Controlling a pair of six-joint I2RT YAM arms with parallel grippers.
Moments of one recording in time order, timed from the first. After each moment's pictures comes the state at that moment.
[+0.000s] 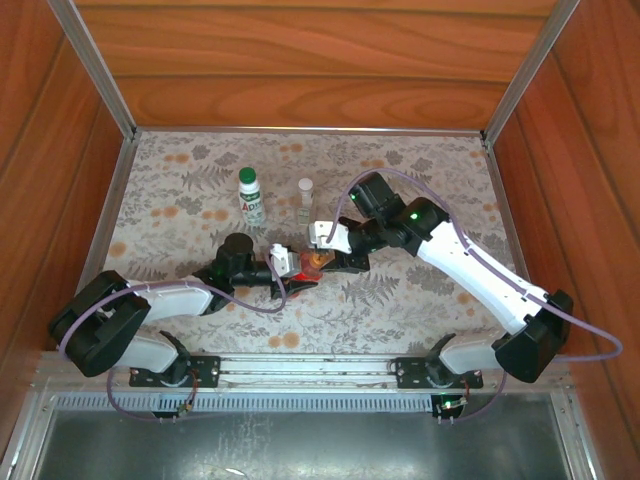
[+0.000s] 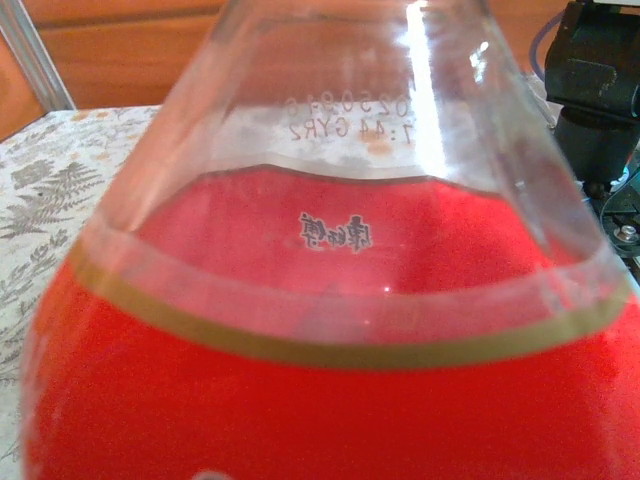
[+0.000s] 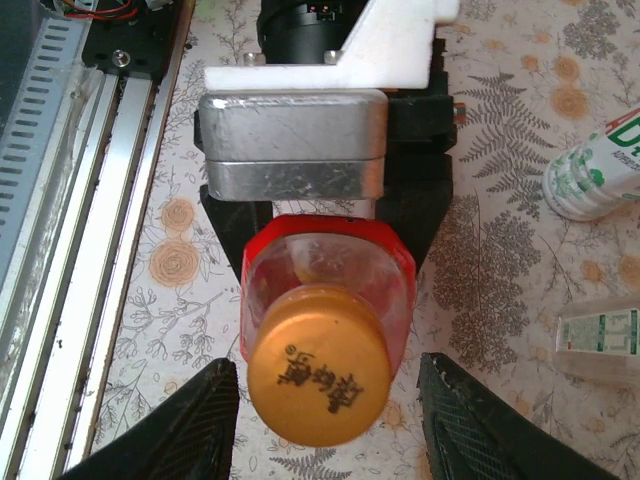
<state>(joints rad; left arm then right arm) -0.73 1.38 0.39 0.68 0.71 0.30 0.78 1.35 1.30 -0.97 -0.52 -0.88</state>
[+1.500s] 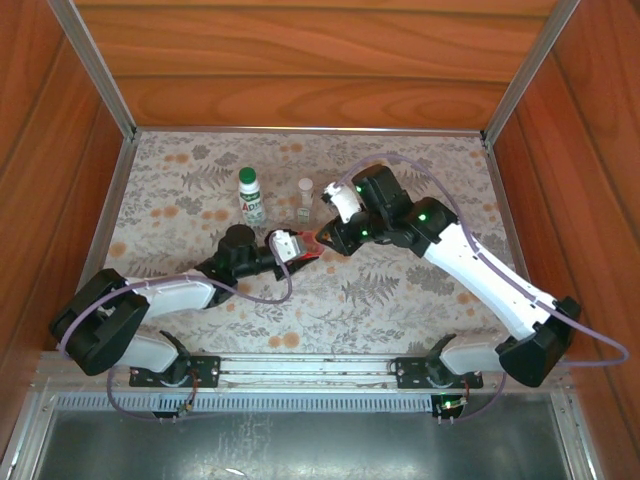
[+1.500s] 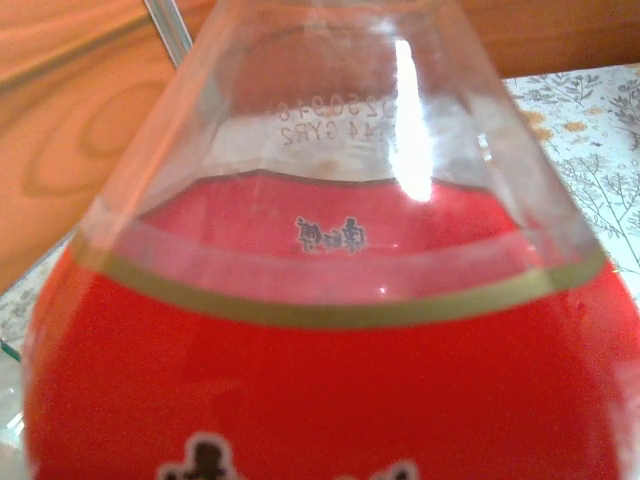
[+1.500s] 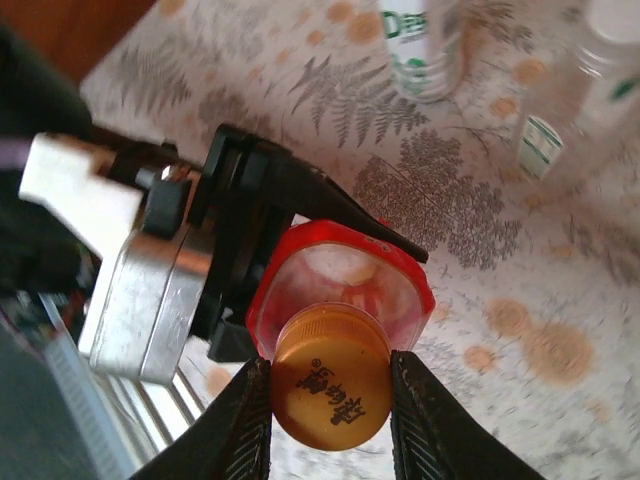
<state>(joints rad) -0.73 1.39 0.48 0.67 0.45 0.38 0.78 1.30 1.32 -0.84 -0.29 0.16</state>
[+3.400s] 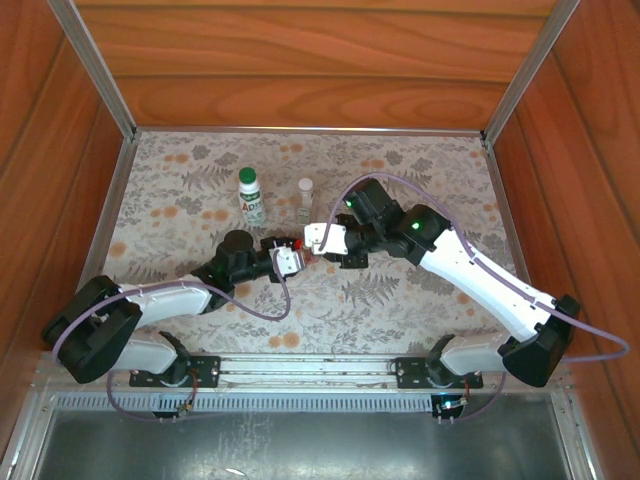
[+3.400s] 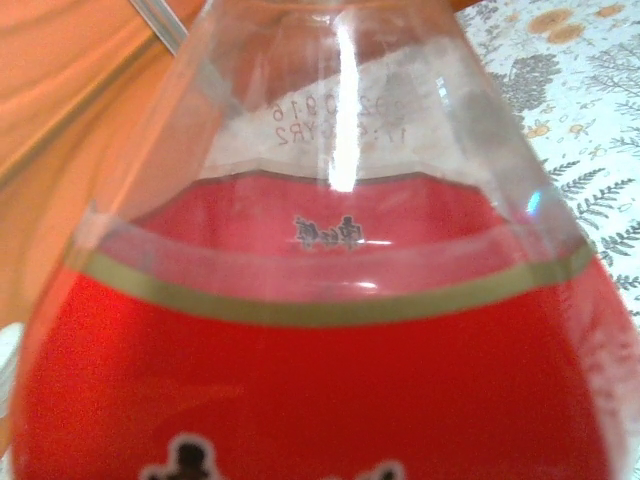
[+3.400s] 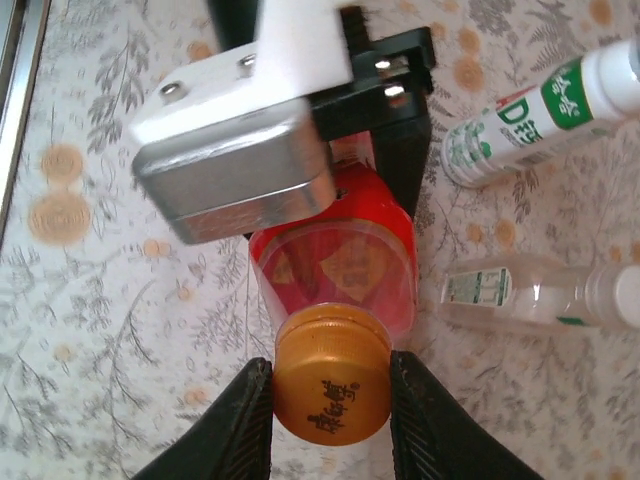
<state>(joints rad) -0.75 1.33 0.43 0.63 0.36 0.66 0.86 1.31 1.31 -0.91 -0.24 -0.81</state>
